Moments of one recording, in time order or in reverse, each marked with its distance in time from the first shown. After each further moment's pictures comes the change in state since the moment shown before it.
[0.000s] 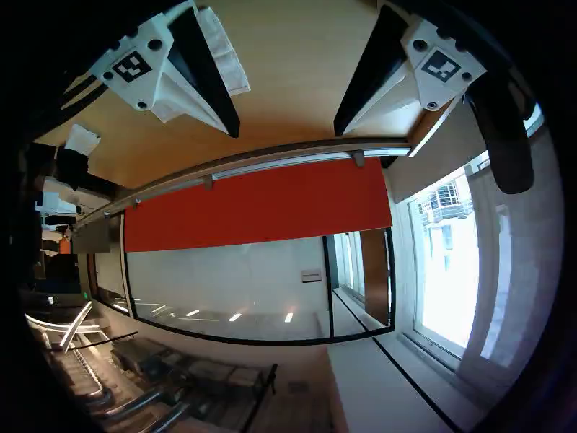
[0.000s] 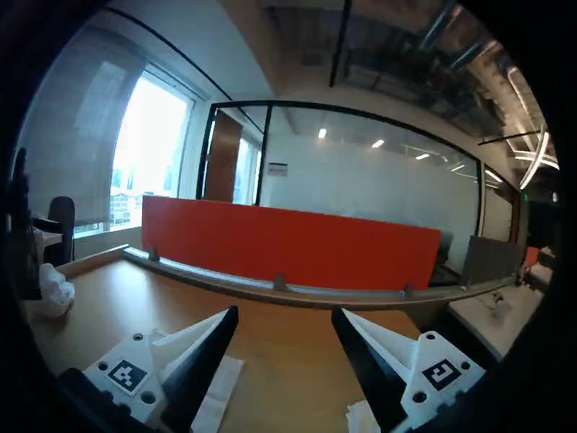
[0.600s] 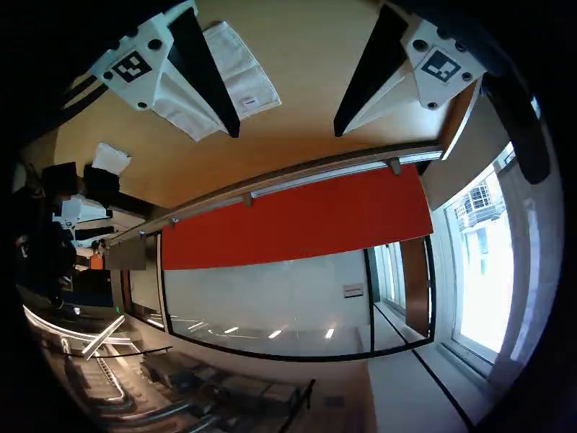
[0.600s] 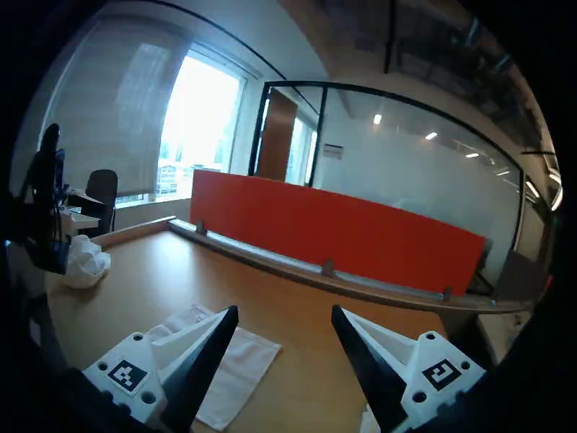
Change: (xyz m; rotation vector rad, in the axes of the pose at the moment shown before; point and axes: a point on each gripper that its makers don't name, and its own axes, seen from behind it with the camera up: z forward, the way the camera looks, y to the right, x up) left arm -0.008 0.035 0.000 -0.203 -0.084 0.046; right arm -0.009 -0.053 -0.009 0.253 -0.107 -0.094
